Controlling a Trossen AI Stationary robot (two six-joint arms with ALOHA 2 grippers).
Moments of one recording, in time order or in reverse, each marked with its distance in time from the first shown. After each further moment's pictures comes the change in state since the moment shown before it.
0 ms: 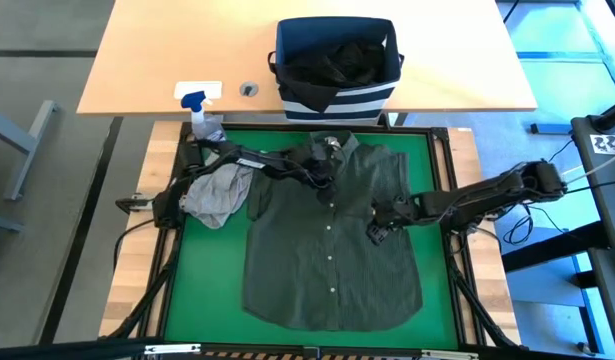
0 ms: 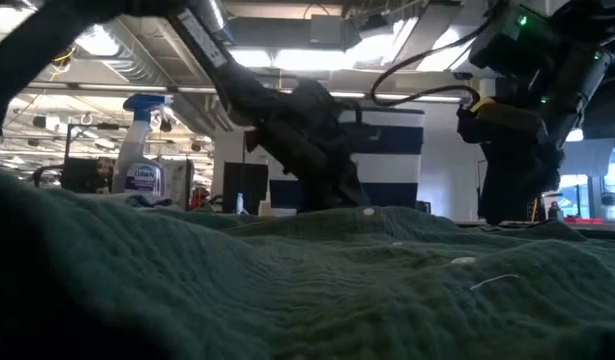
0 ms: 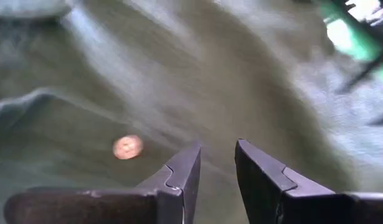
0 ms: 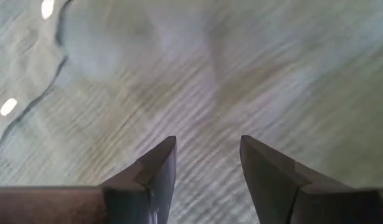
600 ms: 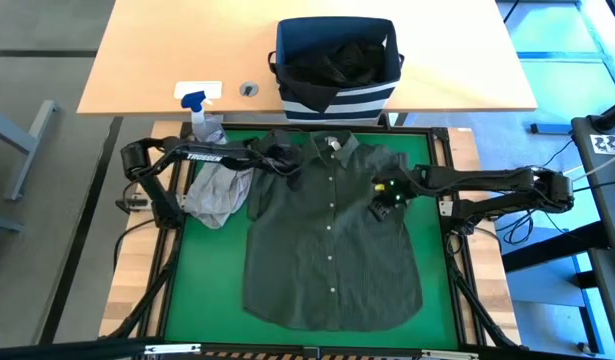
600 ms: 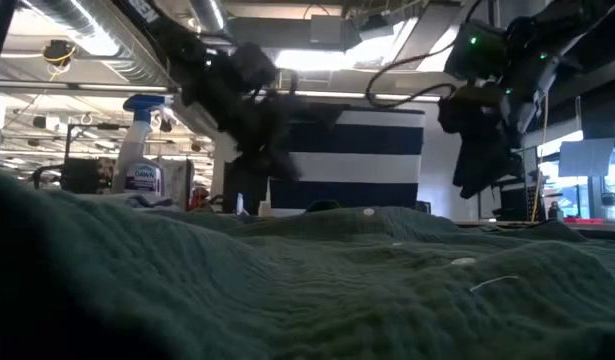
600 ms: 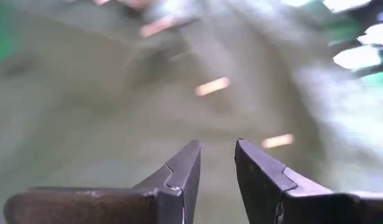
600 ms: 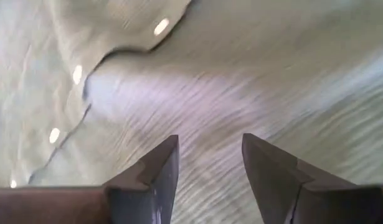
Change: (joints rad) left arm 0.075 -0.451 -0.327 -0.124 -0.076 -0.031; right arm -0.364 -0.086 0.075 -0.089 -0.315 -0.310
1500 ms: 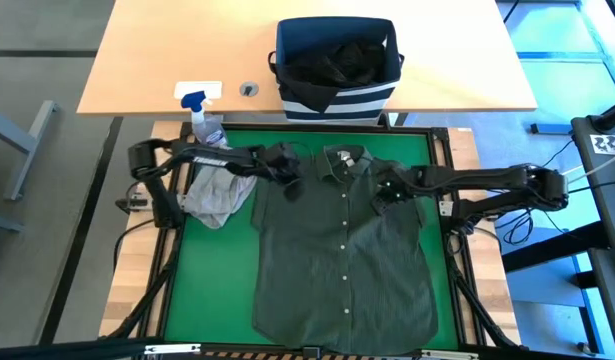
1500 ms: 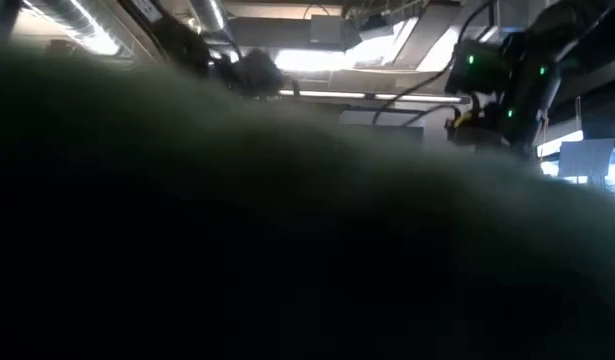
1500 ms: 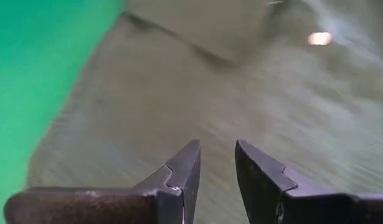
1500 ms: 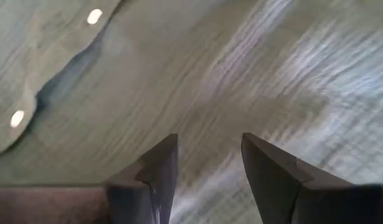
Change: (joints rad) left arm -0.047 0.053 0.001 -0.130 -0.160 0.102; right arm -0.032 0.056 -0.018 -0.085 0.247 0.046
